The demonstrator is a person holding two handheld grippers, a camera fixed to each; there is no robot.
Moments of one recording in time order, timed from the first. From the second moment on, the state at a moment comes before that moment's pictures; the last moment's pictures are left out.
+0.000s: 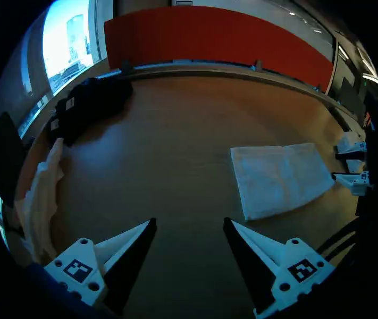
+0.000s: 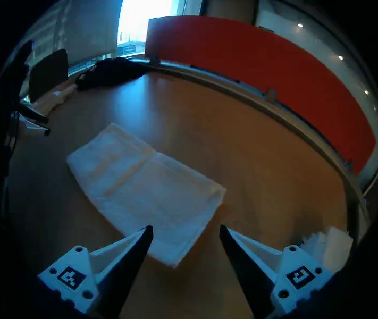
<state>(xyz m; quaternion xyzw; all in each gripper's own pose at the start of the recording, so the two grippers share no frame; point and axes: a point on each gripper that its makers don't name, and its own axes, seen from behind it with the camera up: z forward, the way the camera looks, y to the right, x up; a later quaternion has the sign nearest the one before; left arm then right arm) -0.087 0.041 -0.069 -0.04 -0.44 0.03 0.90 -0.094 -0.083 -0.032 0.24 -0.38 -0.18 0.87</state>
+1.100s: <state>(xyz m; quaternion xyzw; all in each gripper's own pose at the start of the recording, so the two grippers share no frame) -0.089 0.018 -0.102 -0.02 -0.45 0.02 0.89 -0.125 -0.075 -0.070 0.29 -0.44 -0.17 0.84</state>
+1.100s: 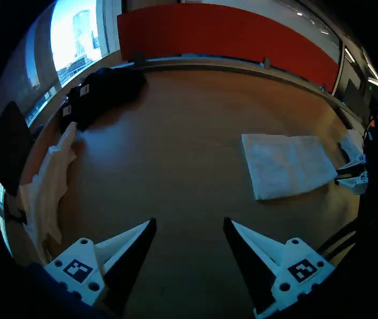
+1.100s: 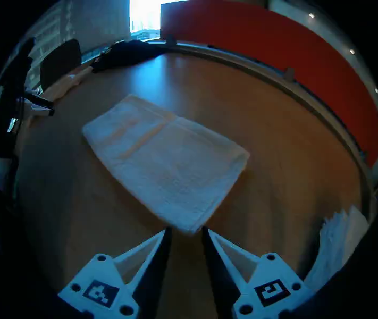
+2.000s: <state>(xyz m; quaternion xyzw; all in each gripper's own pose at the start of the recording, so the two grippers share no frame) -0.091 0.014 -0.104 -0.02 -0.45 0.03 0.89 -0.111 -0.076 -0.064 0.28 -0.42 -0.17 0.84</state>
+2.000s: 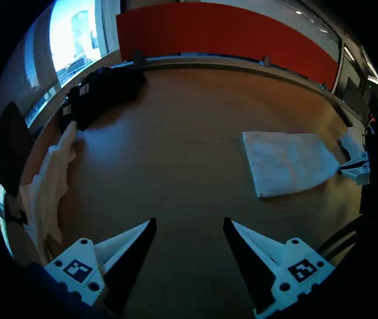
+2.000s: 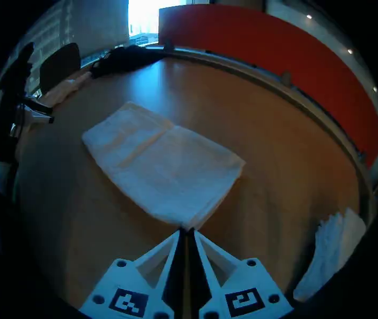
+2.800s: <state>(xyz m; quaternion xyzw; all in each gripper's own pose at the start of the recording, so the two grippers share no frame) -0.086 0.015 -0.103 -0.03 -0.45 0.03 0.89 0.004 -0.094 -0.023 0.30 -0.31 -0.24 0.87</state>
